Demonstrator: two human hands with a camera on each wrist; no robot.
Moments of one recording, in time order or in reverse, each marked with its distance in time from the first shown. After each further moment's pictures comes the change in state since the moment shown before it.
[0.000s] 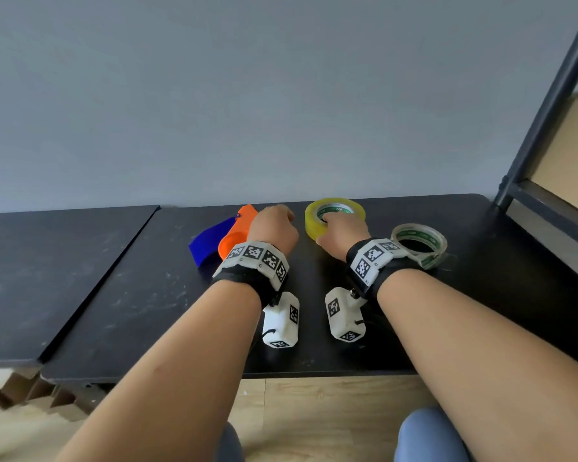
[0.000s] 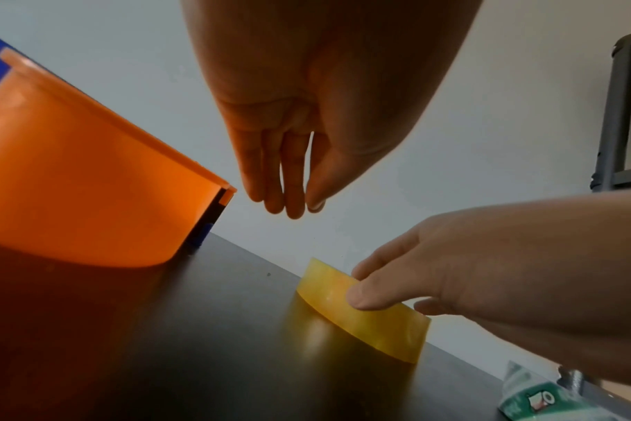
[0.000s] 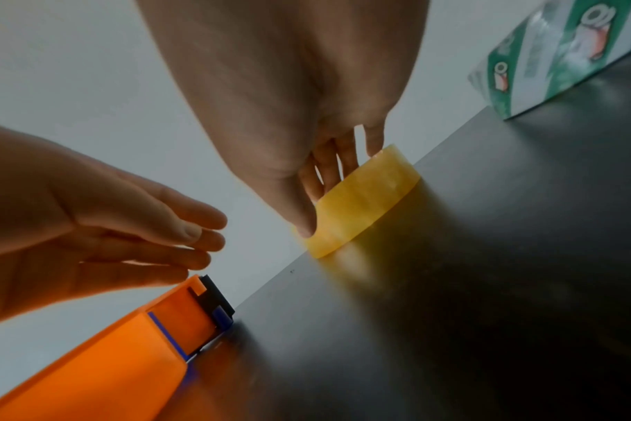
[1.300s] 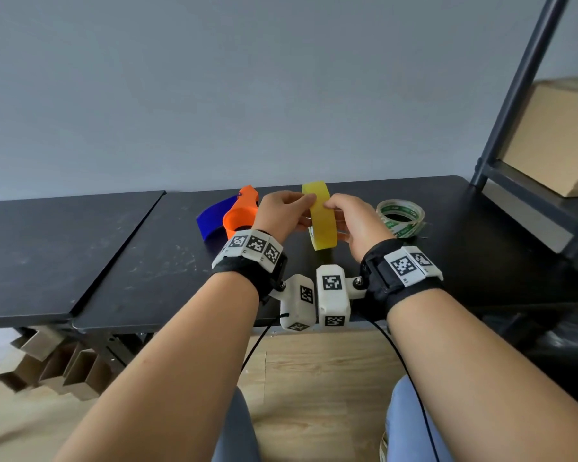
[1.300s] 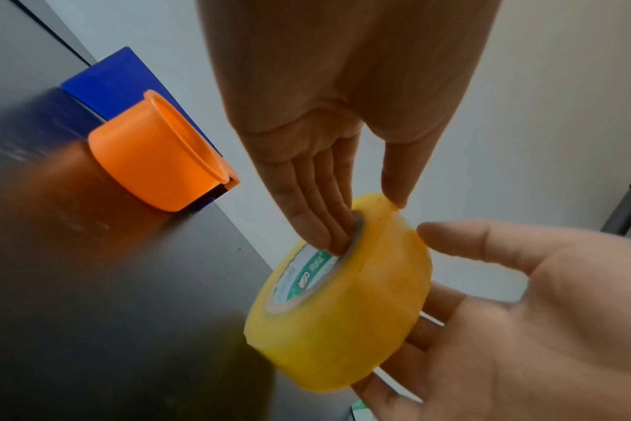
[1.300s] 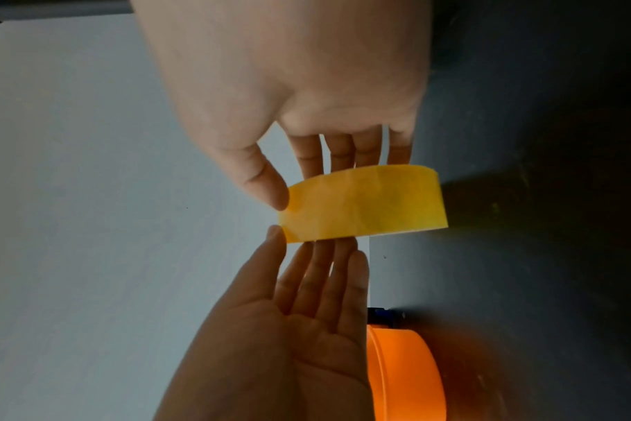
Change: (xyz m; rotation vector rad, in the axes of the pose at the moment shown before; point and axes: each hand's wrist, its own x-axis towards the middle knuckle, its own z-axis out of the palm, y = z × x) left_hand -0.070 0.017 -0.006 -0.872 -0.053 0.017; right_hand -0.101 0.000 -0.023 1.281 0.054 0.244
